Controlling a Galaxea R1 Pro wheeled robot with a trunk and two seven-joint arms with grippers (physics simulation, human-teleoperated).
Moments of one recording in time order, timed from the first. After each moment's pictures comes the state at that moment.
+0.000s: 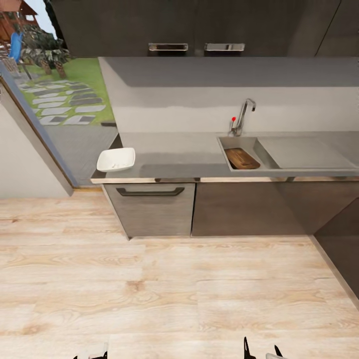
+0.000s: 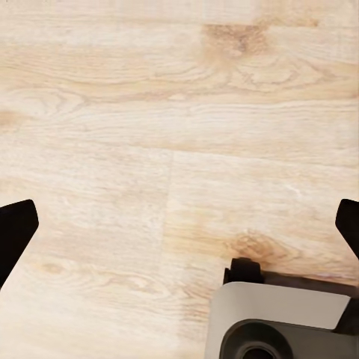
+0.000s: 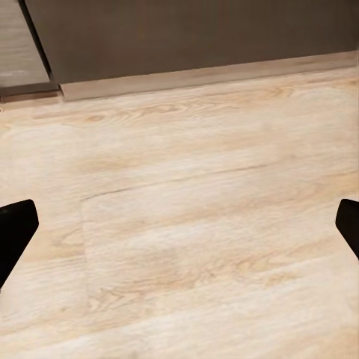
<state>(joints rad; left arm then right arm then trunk) -0.45 0.05 -0.30 0.07 0.39 -0.46 0.12 -0.31 0.00 0.21 -0.02 -0.34 -1.00 -0.11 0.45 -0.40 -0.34</state>
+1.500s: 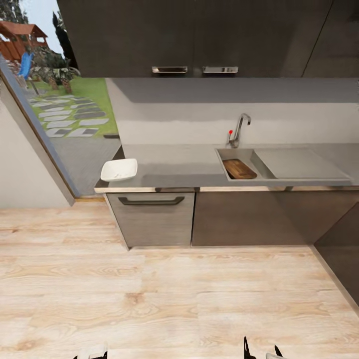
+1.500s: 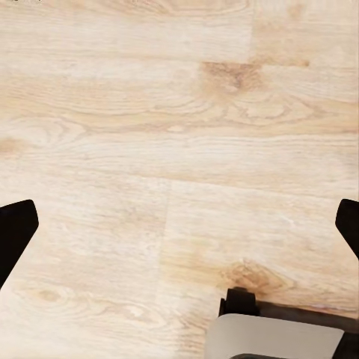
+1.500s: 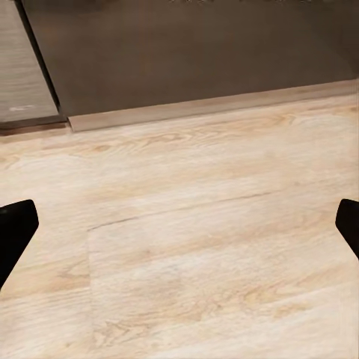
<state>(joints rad) -0.45 0.05 -0.30 0.07 0.39 -0.46 0.12 -0.31 0.00 0.21 -0.02 -0.34 -1.01 -0.10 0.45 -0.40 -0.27</state>
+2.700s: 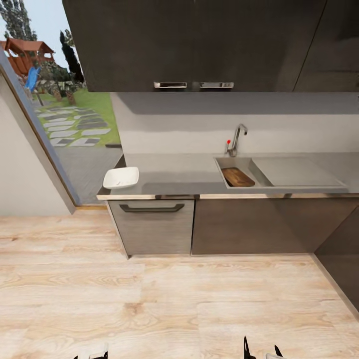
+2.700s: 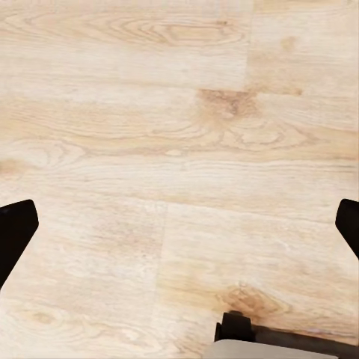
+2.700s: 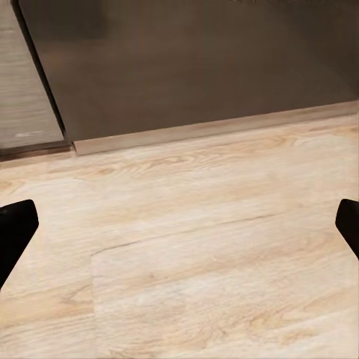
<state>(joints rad) -0.45 0.05 -0.30 0.07 0.39 -0.46 0.12 -0.31 0.00 0.21 -0.02 -0.34 -1.01 -0.10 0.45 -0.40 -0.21</state>
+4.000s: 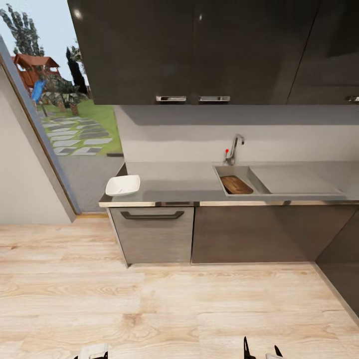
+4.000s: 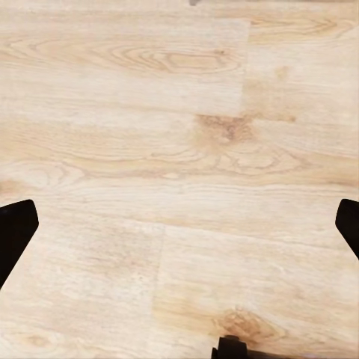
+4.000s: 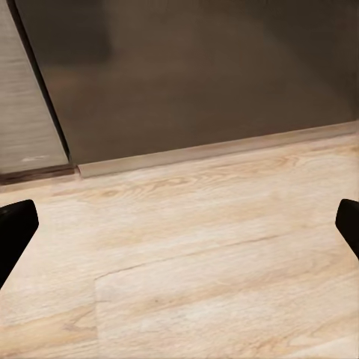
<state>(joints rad) -0.45 0.05 -0.30 0.07 0.39 -0.46 0.12 -0.31 0.00 0.21 -0.02 -0.34 -1.01 -0.10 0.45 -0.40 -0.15</state>
